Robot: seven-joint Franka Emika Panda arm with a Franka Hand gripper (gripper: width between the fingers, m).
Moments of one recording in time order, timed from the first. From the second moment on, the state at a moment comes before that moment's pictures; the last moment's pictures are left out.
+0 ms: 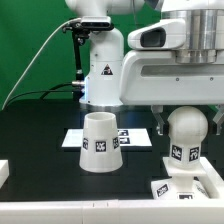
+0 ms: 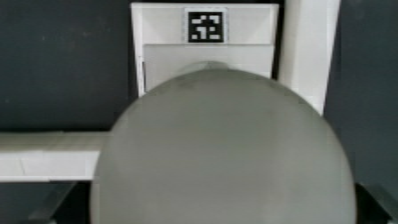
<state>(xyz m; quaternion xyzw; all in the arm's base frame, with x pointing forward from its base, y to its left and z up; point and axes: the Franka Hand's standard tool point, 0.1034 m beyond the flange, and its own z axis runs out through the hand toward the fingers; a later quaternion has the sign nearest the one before) 0.634 0.091 0.117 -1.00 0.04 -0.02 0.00</state>
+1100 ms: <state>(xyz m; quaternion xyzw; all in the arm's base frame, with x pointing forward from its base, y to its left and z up) 0.639 0.094 0.113 -0.79 0.61 -0.01 0.08</state>
